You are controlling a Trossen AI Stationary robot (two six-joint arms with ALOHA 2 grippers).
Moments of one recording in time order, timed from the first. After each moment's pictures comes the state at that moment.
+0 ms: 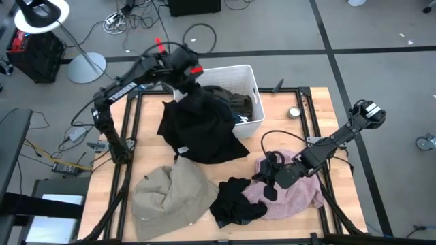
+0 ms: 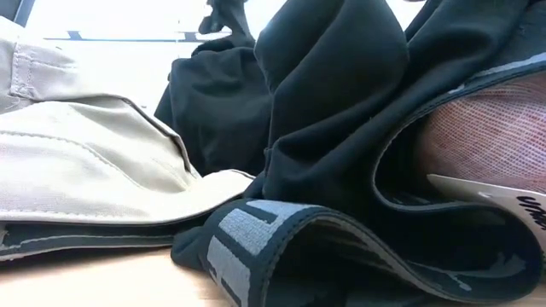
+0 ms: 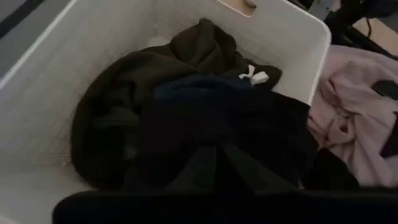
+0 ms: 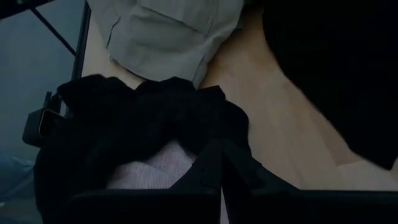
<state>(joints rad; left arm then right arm) 0.43 1.73 2.11 -1.30 0.06 -0.26 0.59 1.27 0.79 -0.28 0.43 0.69</state>
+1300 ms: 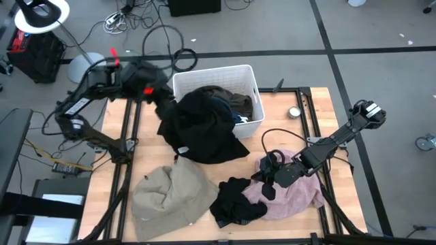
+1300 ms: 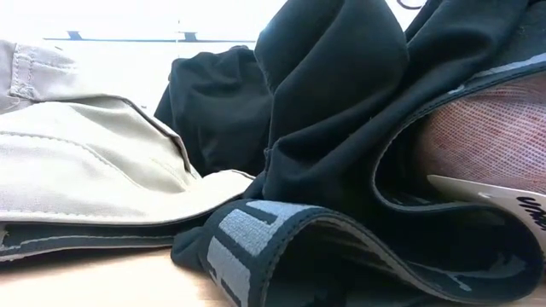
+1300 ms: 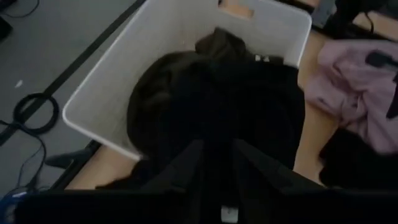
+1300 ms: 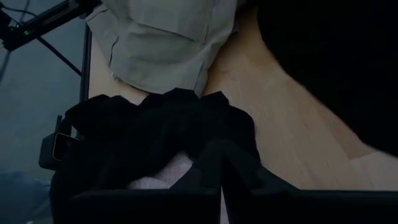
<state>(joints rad) 0.24 1.36 1.97 -1.41 -0.21 -0.27 0.58 1.27 0.79 -0.26 0.43 0.80</state>
